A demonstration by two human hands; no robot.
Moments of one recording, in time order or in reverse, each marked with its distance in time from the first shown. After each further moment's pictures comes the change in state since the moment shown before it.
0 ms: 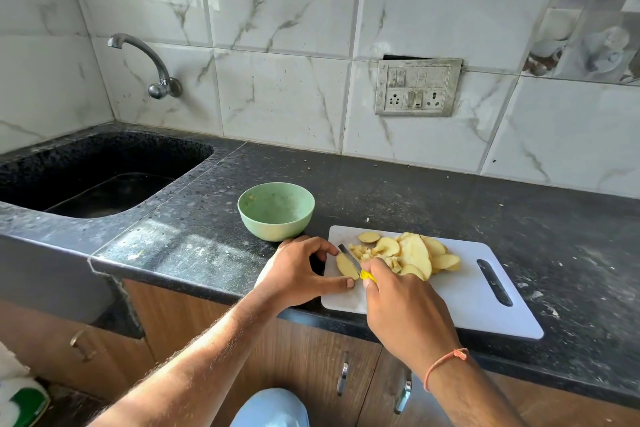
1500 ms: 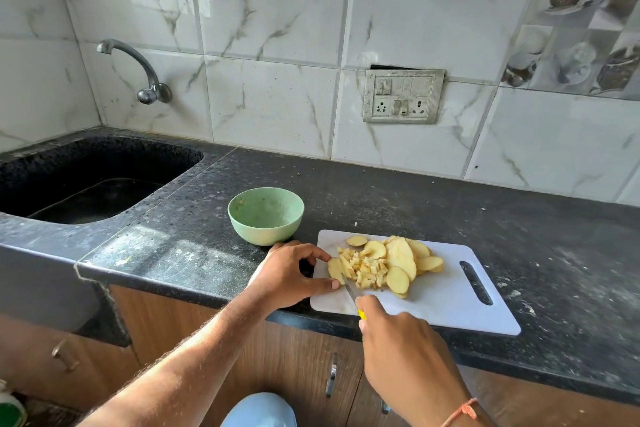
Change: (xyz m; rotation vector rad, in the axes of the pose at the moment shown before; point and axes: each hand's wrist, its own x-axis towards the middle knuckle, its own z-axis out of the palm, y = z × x) left_hand 0.003 -0.005 0.001 -0.002 -0.058 0.011; right_hand -0.048 -0.012 -0.018 -0.037 -0.192 -0.004
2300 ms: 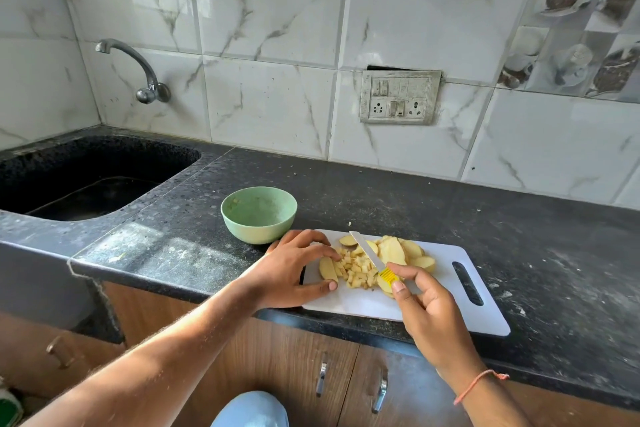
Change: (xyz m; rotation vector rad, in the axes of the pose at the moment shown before) left_hand 0.002 0.010 -0.004 0.245 -0.092 0.334; right_hand 0.031 0.088 0.029 0.979 0.320 0.080
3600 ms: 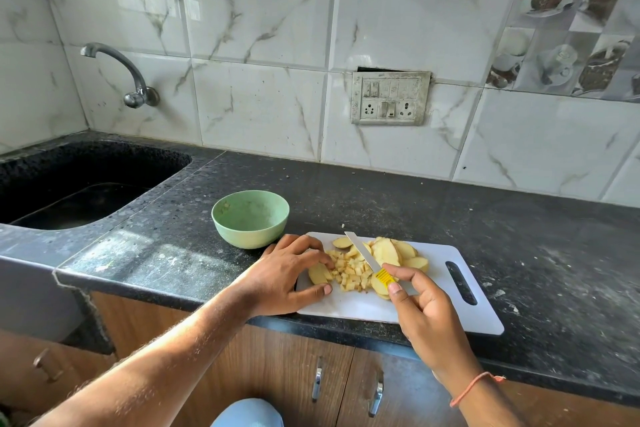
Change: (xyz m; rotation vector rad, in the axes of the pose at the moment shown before) left_hand 0.002 0.001 0.001 0.045 -0.005 0.068; right_hand 0.000 0.003 -0.003 0.051 0.015 -0.012
